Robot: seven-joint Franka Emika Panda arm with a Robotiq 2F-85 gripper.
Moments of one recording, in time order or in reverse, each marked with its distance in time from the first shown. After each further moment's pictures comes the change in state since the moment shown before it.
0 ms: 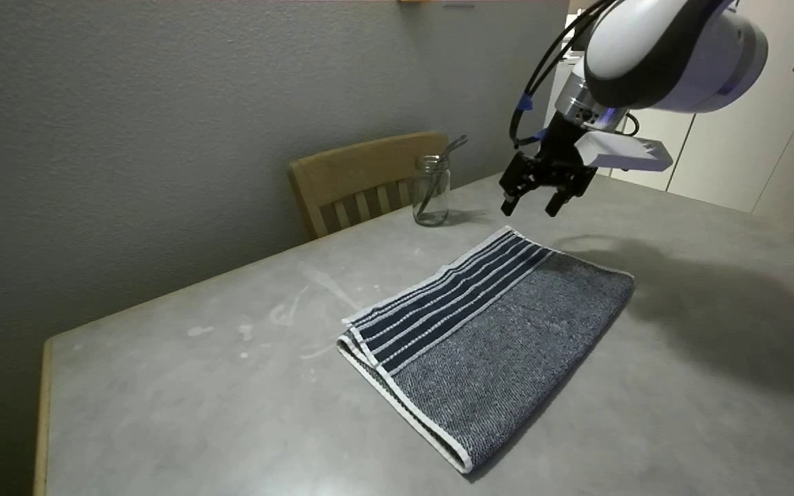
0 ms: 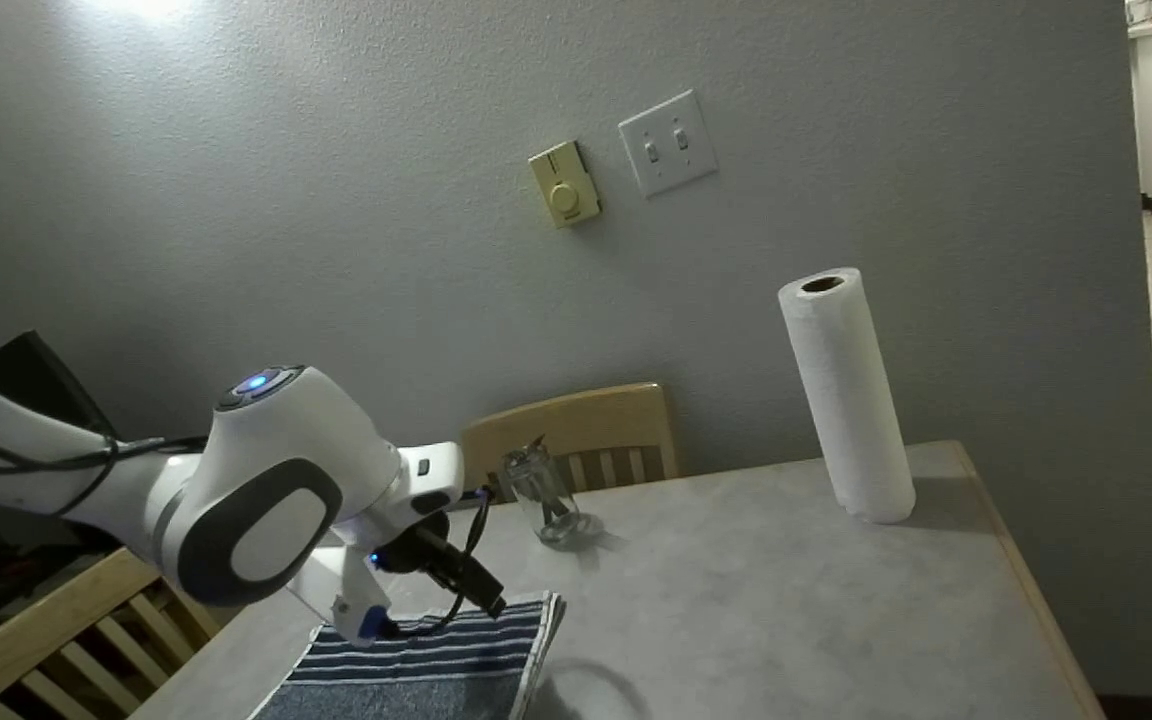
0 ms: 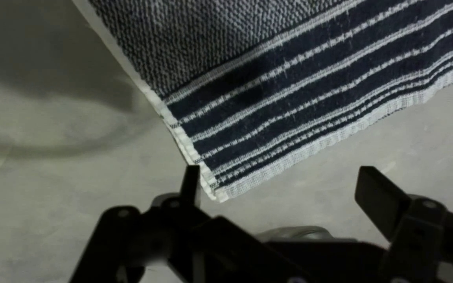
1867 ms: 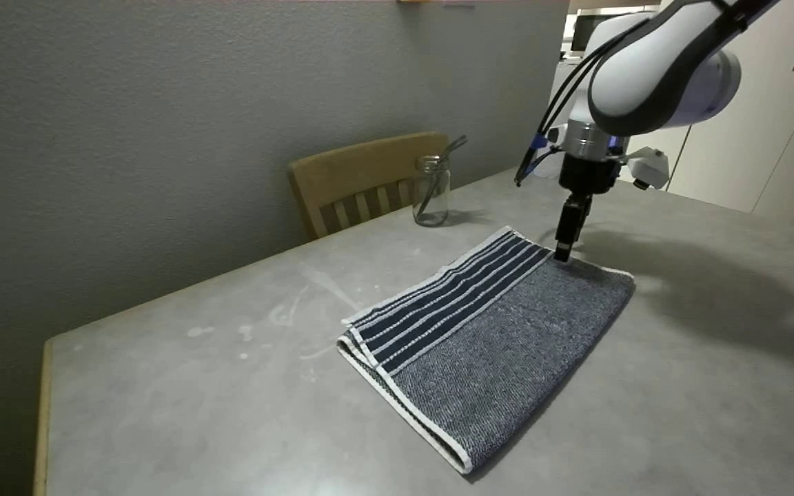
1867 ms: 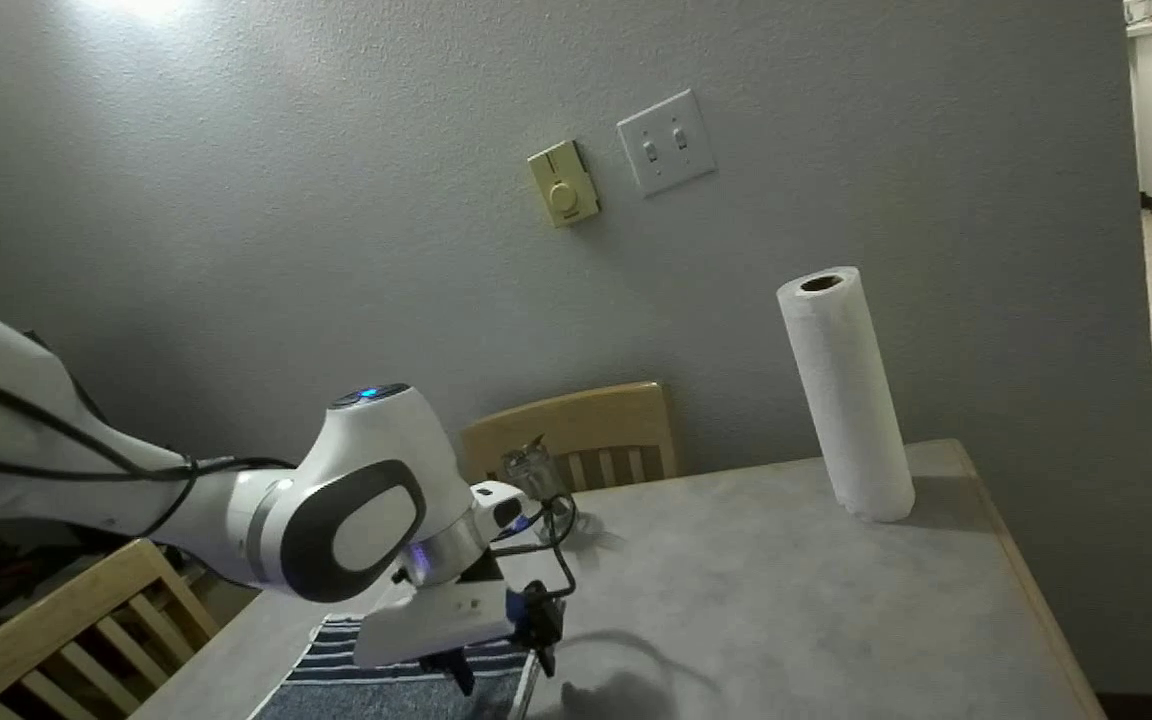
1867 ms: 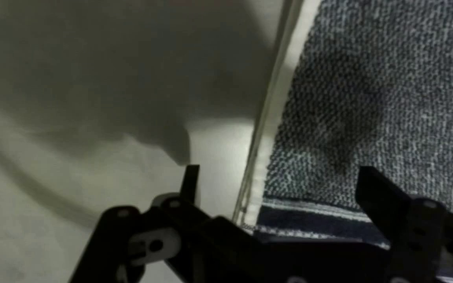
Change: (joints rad) arm -0.139 0.124 0.042 0.130 -0.261 -0.319 -0.559
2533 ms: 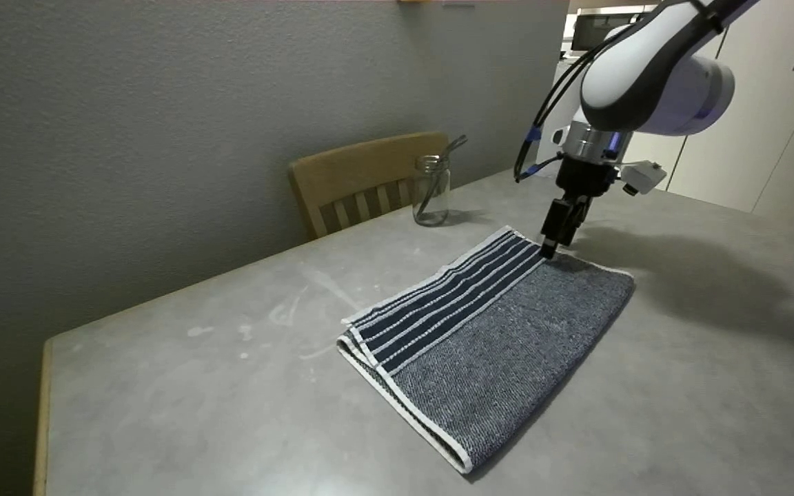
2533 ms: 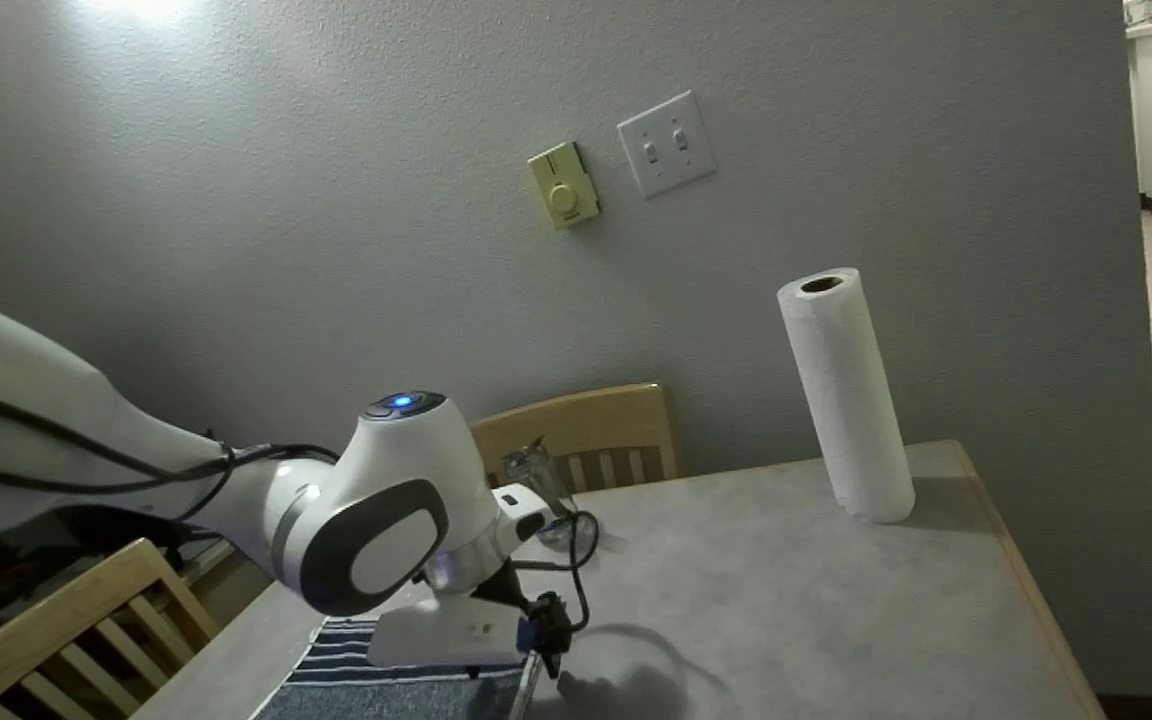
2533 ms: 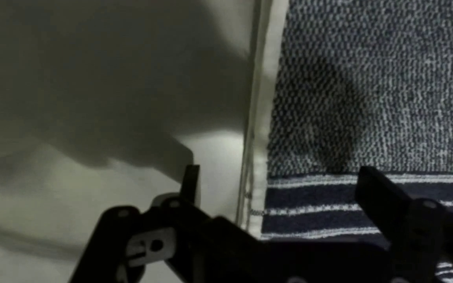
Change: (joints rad) arm -0.065 0.047 0.052 0.035 0.173 0.034 -0.016
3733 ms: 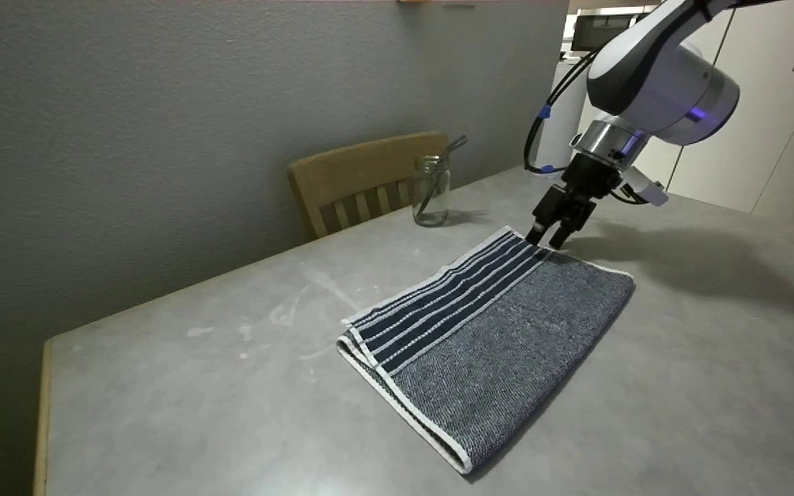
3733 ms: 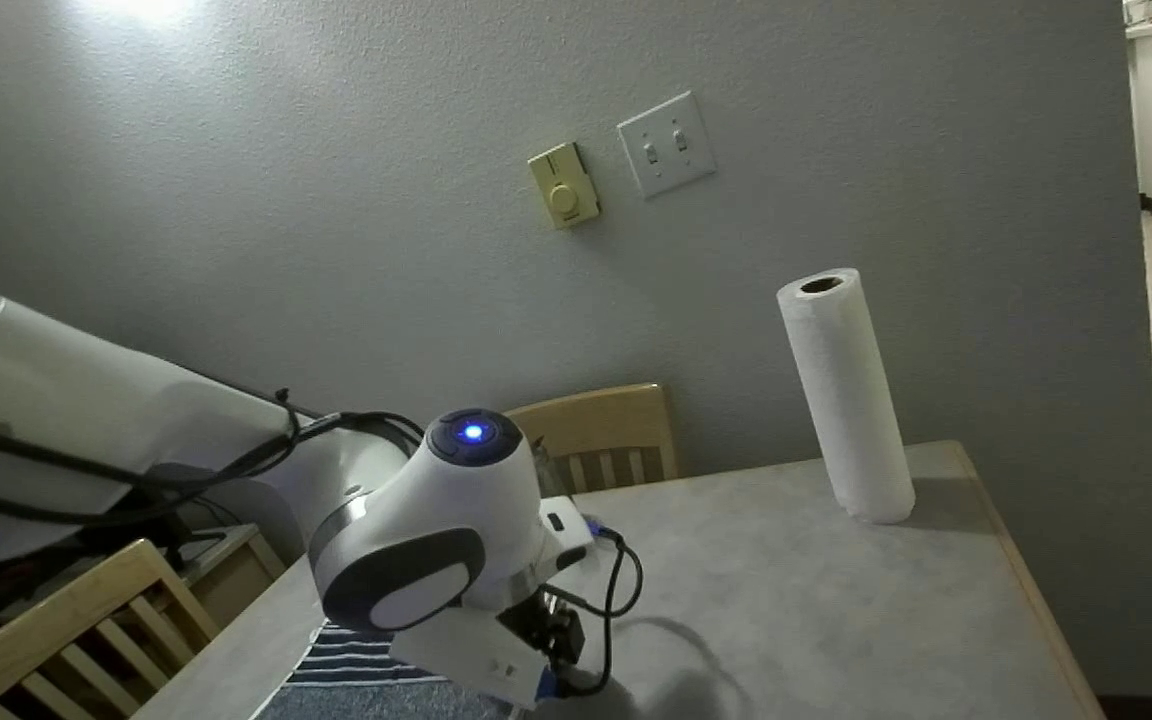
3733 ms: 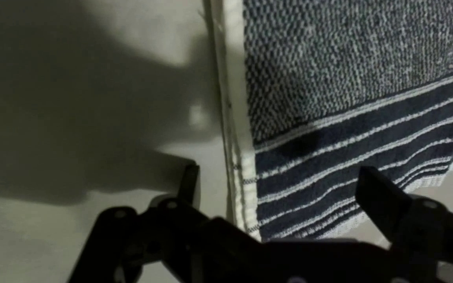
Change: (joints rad) arm -0.194 0.059 0.163 0.031 0.331 0.016 -0.152
